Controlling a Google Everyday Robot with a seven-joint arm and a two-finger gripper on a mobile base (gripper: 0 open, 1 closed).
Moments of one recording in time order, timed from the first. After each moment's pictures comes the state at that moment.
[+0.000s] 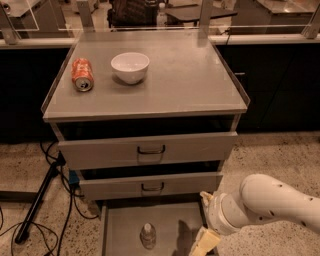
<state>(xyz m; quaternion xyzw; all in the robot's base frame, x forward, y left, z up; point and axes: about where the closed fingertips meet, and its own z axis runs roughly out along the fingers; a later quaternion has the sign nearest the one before) 0.387 -0.118 0.567 -0.57 0.78 0.17 0.20</state>
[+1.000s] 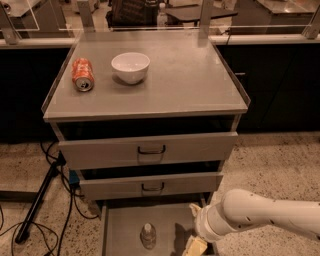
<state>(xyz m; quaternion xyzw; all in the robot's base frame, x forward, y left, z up) 0.393 -0.097 0.469 -0.58 0.77 0.19 0.19</state>
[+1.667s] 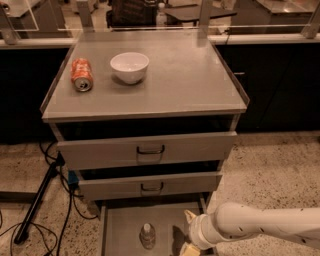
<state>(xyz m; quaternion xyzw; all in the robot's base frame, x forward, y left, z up) 0.393 -0.083 0.418 -0.58 0.77 0.19 0.21</state>
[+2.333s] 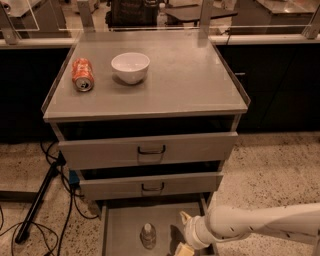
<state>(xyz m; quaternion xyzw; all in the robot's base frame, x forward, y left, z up) 0.406 -0.066 0.378 -0.58 0.76 0.20 0.22</state>
